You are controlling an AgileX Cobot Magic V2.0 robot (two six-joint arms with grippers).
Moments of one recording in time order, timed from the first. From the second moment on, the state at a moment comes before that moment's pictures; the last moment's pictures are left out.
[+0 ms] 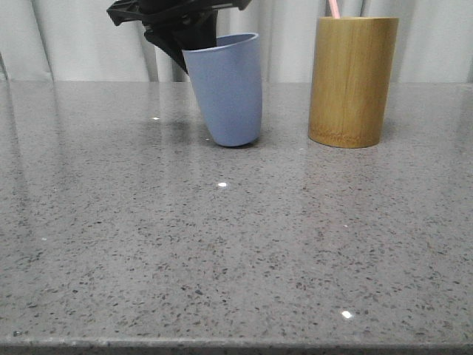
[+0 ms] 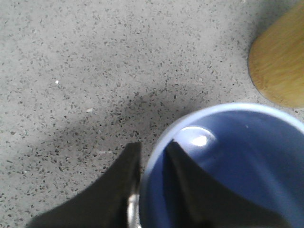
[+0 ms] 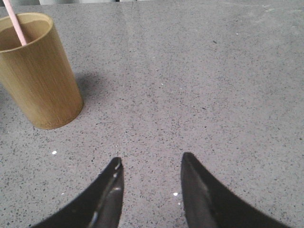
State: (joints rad) left arm -0.52 1.93 -1.80 -0.17 0.96 0.04; right arm 0.01 0.57 -0.58 0.02 0.52 0.11
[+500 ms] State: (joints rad) left arm -0.52 1.90 -1.80 -0.22 0.96 0.04; right arm 0.01 0.57 -0.58 0.02 0.53 0.11
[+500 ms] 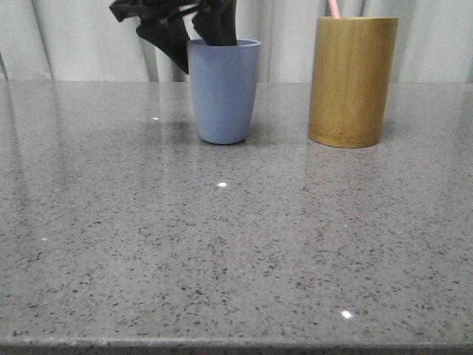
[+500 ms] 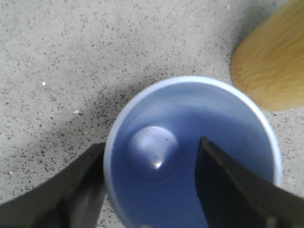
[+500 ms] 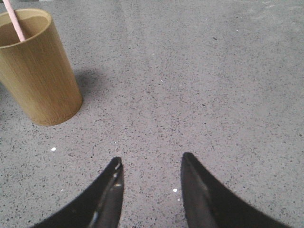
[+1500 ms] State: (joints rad) left arm -0.49 1.31 -1.34 0.07 0.85 -0.18; right arm 0.11 0.66 -0.63 0.02 0.55 0.11
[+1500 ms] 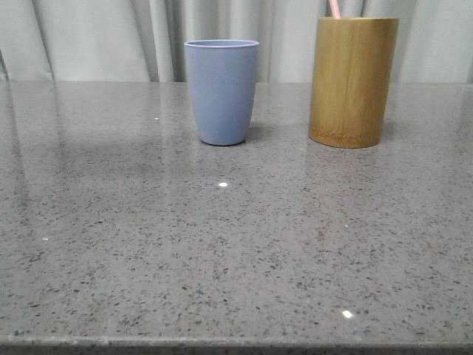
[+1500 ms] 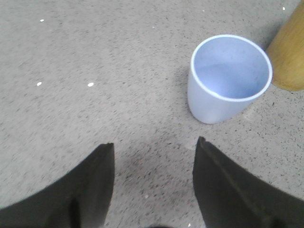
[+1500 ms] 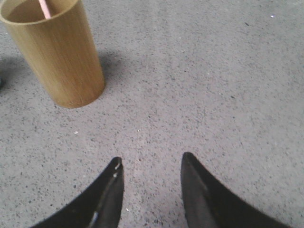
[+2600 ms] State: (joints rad) left arm -0.34 0.64 -0.80 0.08 0.80 -0.19; right arm 0.34 1.36 -1.30 0.04 0.56 0.11
